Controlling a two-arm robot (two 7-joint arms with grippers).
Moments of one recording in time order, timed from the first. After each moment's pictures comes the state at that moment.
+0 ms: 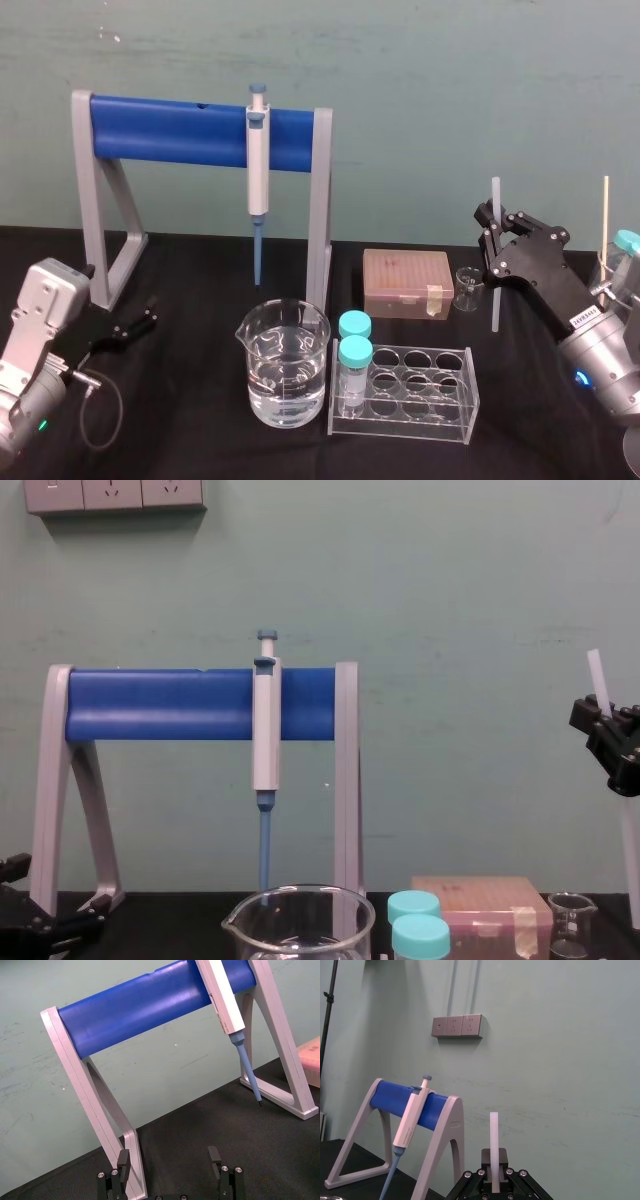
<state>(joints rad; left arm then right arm) -0.20 0.60 0.45 -1.41 -0.25 -0.12 0.03 0.20 0.35 -0.20 -1.39 0.31 -0.45 0.38</state>
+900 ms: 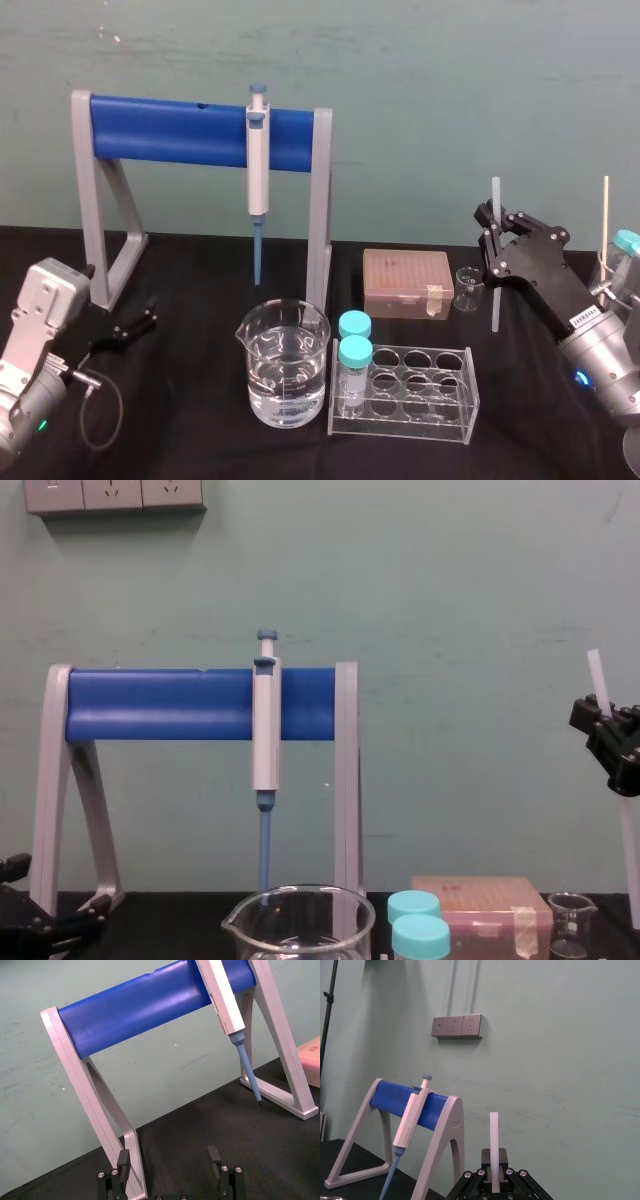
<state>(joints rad) -0.20 0.60 0.45 -1.41 -0.25 -0.12 0.03 0.20 0.35 -0.20 -1.39 0.31 -0.45 0.38</state>
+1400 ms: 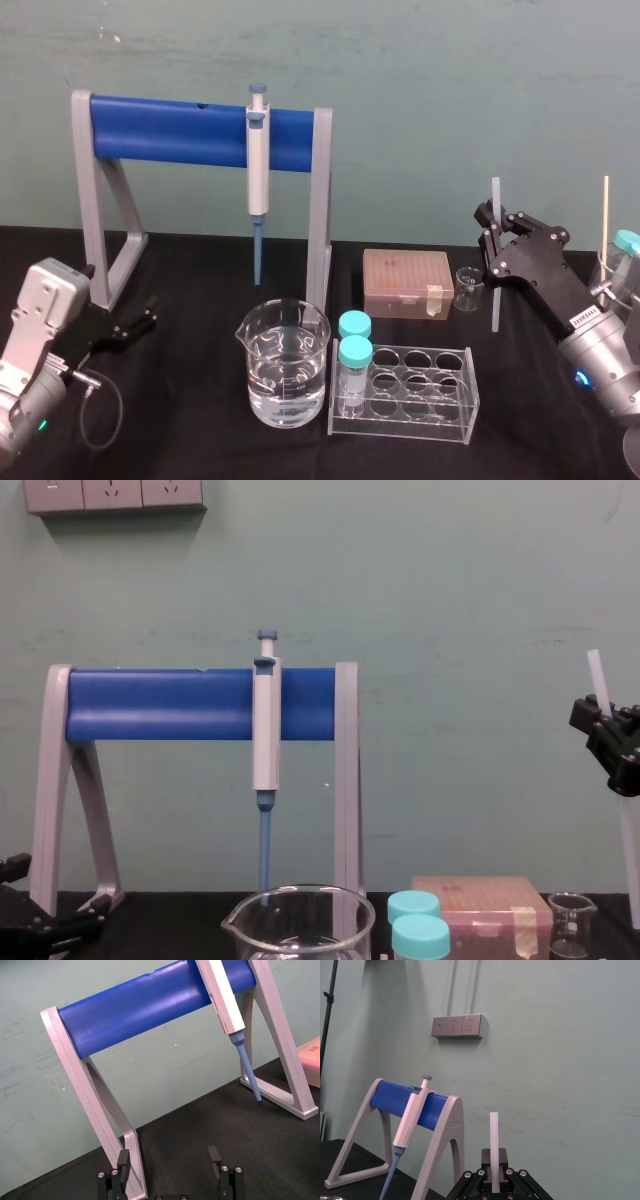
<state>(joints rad) -0.20 0.60 0.45 -1.41 -0.25 -0.12 0.03 0.20 0.35 -0.20 -1.39 0.31 -0.45 0.38</state>
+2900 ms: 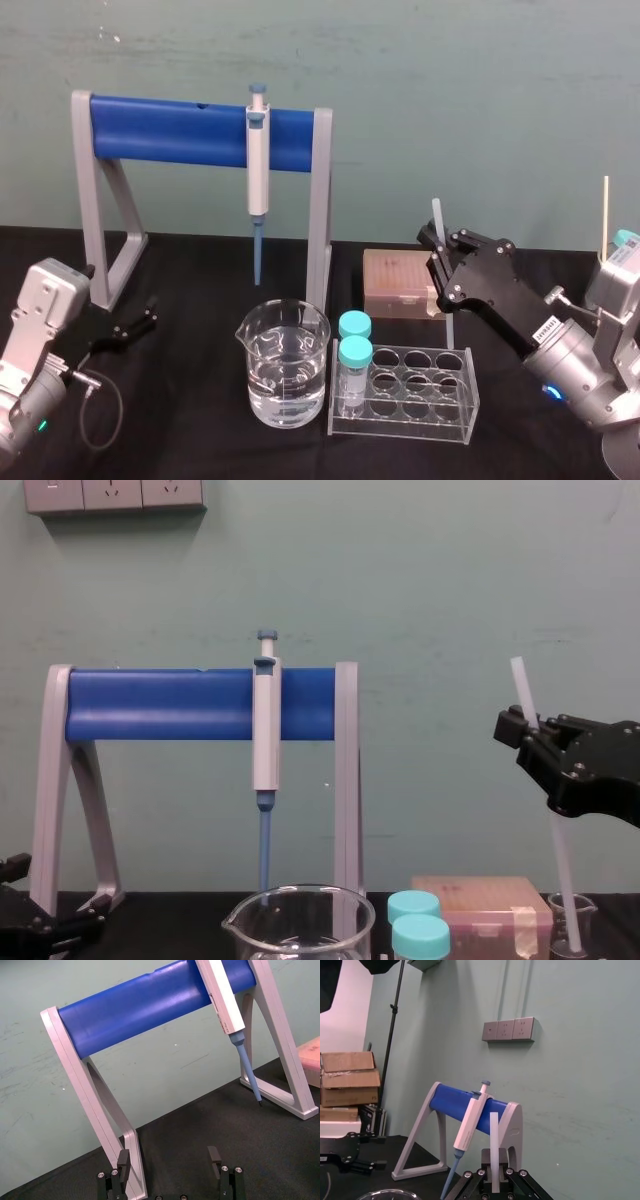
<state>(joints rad) -0.20 0.60 0.45 -1.41 -0.25 -0.12 0.03 0.21 0.34 -0.25 -1.41 0.35 -0.44 0.55</state>
